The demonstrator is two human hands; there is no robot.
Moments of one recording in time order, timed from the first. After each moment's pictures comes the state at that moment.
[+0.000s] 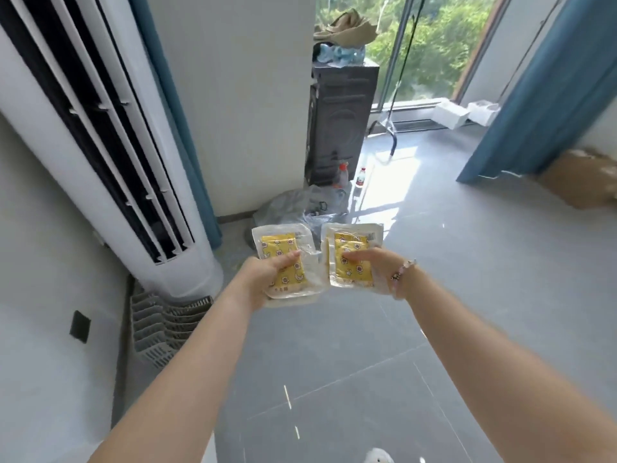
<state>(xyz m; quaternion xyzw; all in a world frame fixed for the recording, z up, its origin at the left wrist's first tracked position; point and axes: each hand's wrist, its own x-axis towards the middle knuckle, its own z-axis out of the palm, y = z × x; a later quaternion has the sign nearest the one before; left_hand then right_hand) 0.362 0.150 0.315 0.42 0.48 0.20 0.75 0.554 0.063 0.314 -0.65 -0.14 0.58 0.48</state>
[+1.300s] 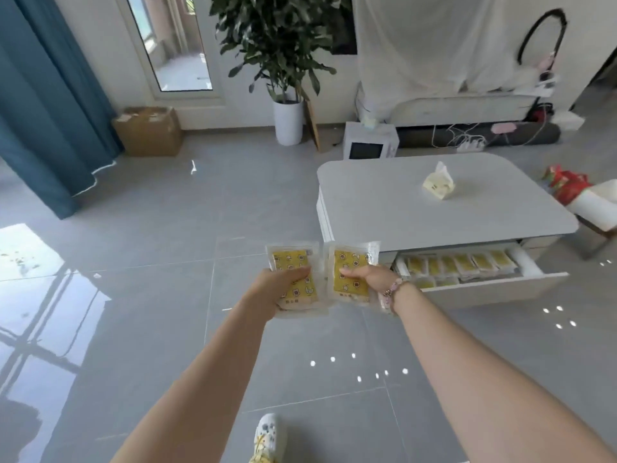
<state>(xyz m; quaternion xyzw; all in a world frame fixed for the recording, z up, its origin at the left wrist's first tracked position) 0.897 -0.345 0.310 0.69 0.13 -0.34 0.63 0.849 -0.537 0.289 -0.67 0.29 0.14 0.67</state>
